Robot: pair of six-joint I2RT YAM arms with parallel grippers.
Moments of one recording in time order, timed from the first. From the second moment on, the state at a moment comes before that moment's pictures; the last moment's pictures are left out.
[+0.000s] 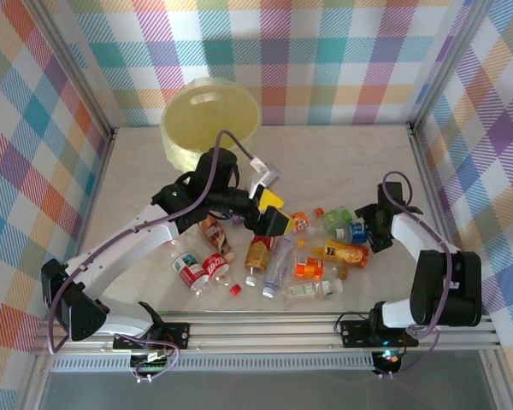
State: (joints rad) left arm -0.76 1.36 1.33 -0.48 0.74 -0.21; right arm -0.04 1.39 0.74 -0.53 -0.04 1.14
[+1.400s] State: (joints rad) left arm -0.77 1.40 1.34 -0.49 0.74 -0.19; right arm 0.00 1.21 0.75 -0.51 0.11 1.21
